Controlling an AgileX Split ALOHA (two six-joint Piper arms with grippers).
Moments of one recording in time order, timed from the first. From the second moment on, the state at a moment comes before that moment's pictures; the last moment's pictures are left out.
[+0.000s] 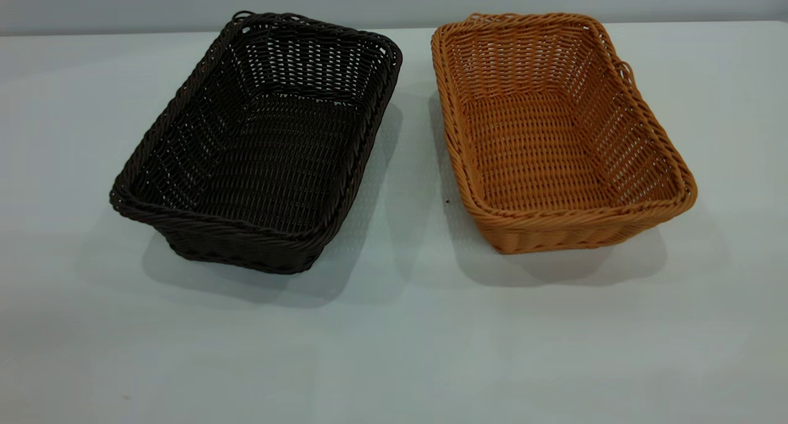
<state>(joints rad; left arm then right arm) 0.10 -0.02 -0.49 -0.09 1.13 0.10 0.12 -0.02 -0.46 0.12 1.13 0.02</state>
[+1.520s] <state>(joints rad) 0.10 0.62 -0.53 -0.24 0.72 0.23 0.12 0.93 -0.48 0.50 0.72 -0.29</state>
